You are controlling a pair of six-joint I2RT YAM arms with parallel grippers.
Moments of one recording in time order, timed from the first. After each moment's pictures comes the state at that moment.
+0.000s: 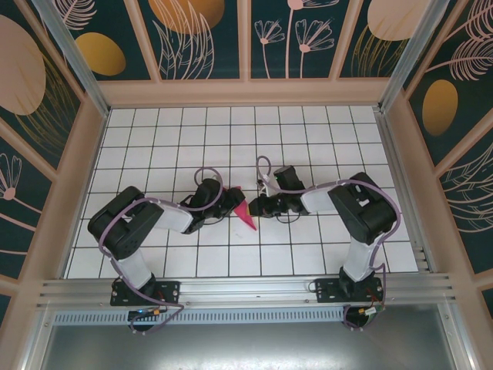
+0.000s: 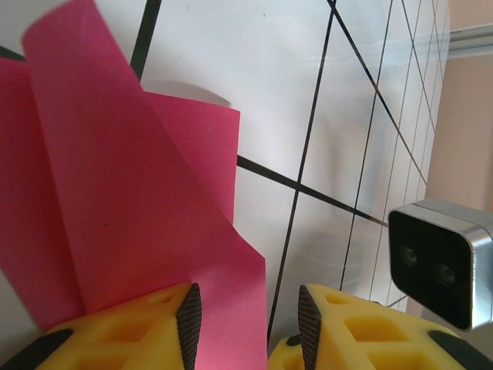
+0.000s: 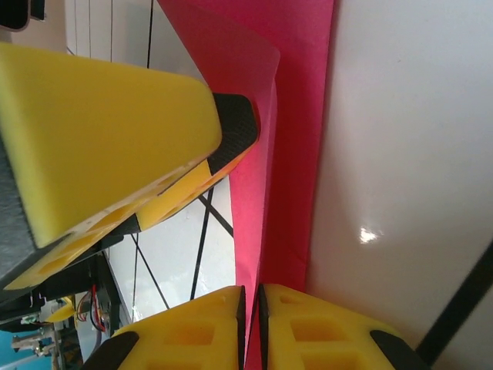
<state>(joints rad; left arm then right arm) -0.68 1.74 0.57 0.57 0.18 -1.28 0.60 1.82 0.74 0.19 -0.79 0.60</state>
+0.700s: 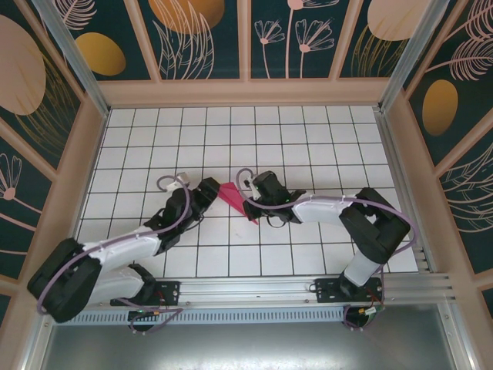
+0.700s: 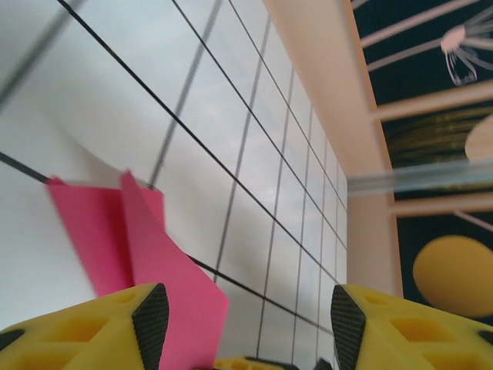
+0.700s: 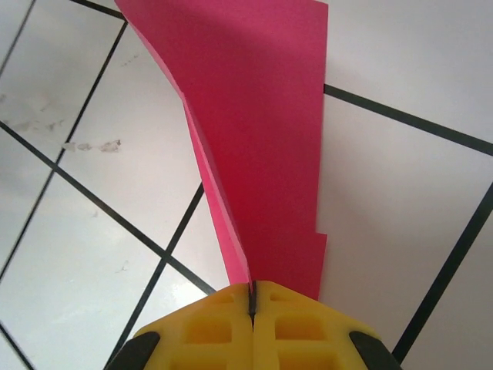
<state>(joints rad) -0.68 1.16 0.35 0.43 -0.20 -1.33 0.84 1.66 0.80 0.01 -0.13 0.40</state>
